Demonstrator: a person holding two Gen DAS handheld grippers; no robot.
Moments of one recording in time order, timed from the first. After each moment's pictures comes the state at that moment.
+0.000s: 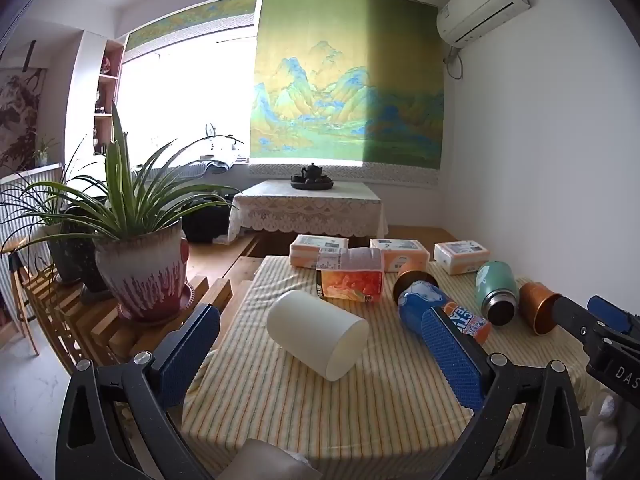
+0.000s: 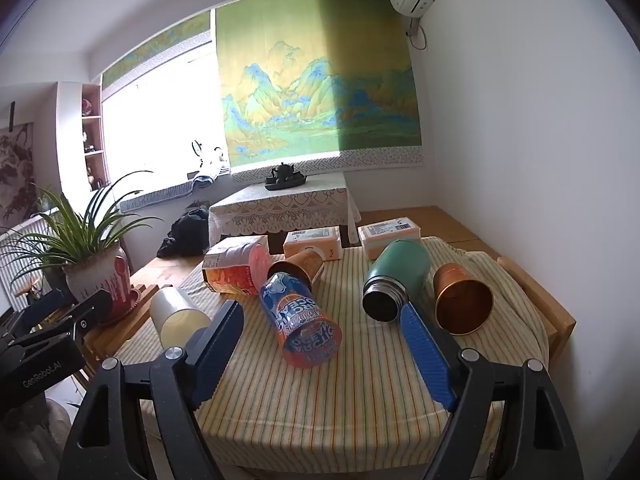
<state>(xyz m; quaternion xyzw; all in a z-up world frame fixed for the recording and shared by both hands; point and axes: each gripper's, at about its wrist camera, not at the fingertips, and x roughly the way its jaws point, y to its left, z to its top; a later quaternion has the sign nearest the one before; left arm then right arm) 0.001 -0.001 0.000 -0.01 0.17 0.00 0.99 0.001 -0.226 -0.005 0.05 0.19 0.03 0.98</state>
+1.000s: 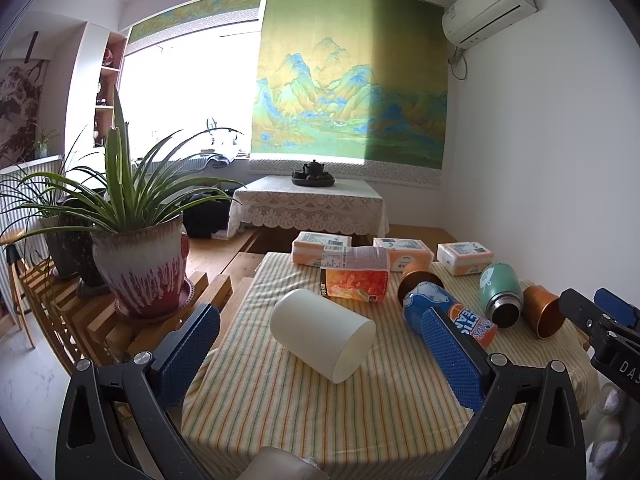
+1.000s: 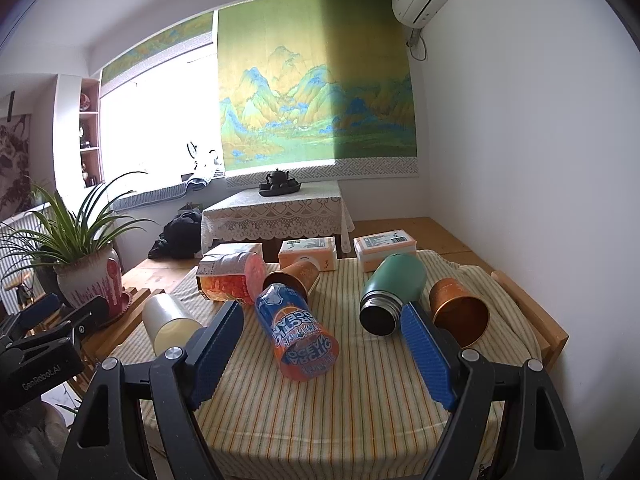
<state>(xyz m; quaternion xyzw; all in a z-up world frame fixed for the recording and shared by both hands) 0.011 0.012 -0.002 -0.03 0.17 0.00 0.99 0.011 -0.223 -0.005 0.04 0.17 0.01 0.98</state>
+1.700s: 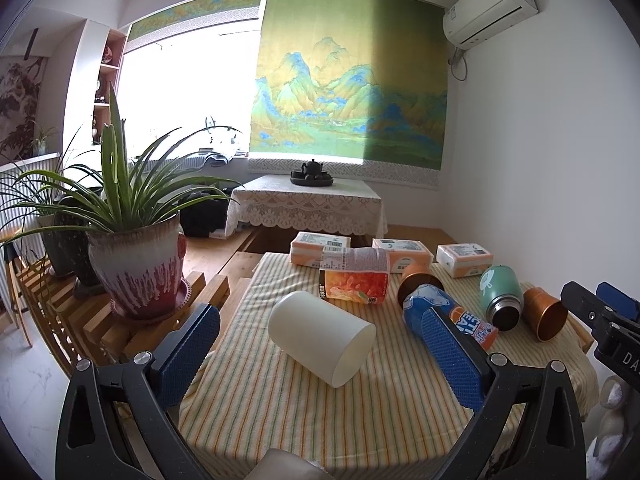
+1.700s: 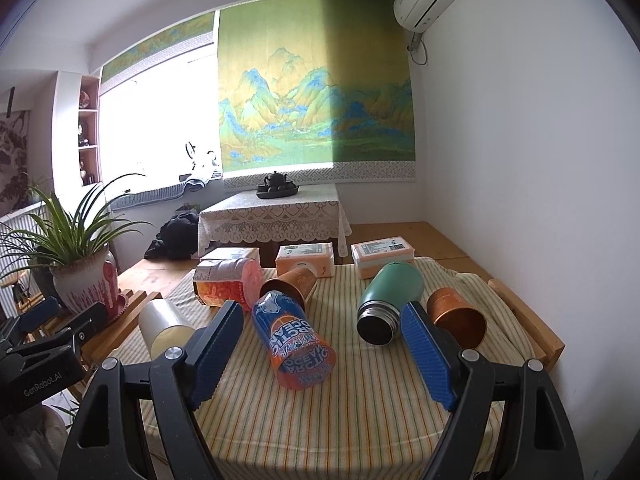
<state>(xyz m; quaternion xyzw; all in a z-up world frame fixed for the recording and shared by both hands) 0.017 0.013 -0.004 -0.04 0.17 0.00 0.99 0.017 -0.221 -0.001 0.03 0.17 0.00 0.99</state>
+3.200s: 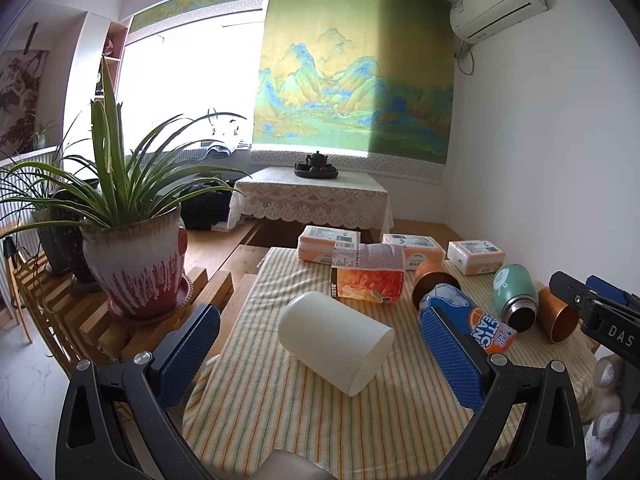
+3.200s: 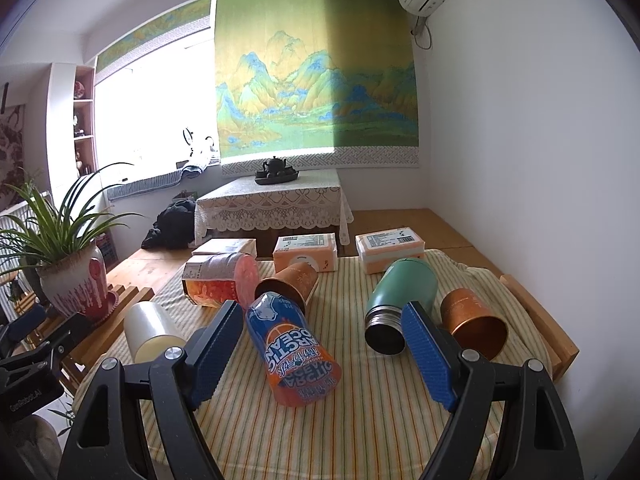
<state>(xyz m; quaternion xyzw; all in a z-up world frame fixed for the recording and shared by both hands) 0.042 0.030 -0.012 -0.04 0.18 0.00 0.98 0.064 -0.219 -0.005 0.03 0.20 0.01 0.98</state>
